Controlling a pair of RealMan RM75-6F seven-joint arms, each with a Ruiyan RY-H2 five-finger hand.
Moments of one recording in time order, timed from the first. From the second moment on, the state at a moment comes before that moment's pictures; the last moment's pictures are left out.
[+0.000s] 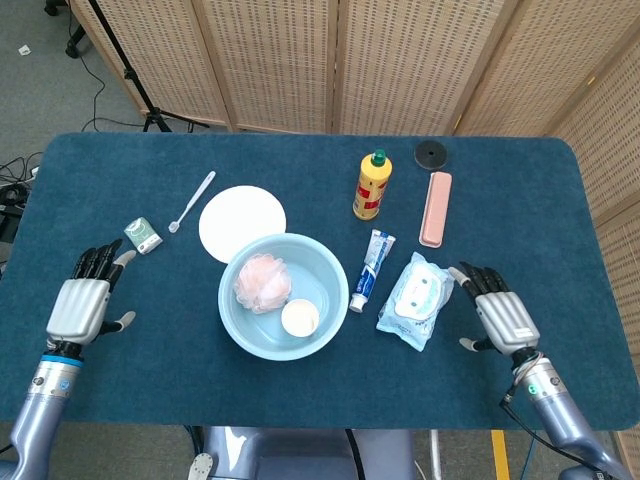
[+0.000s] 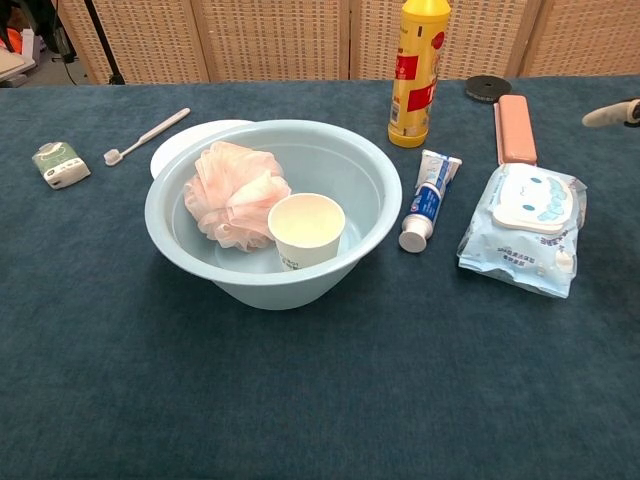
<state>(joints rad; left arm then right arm) -0.36 -1.24 -0.05 -1.69 1.27 1.34 0.23 0.39 -1.17 0.12 -1.71 -1.35 1.05 -0.09</state>
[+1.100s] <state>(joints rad) -0.34 -1.24 -0.09 -1.69 1.29 1.30 0.20 0.67 -1.28 0.10 -1.55 -1.35 0.72 -0.08</state>
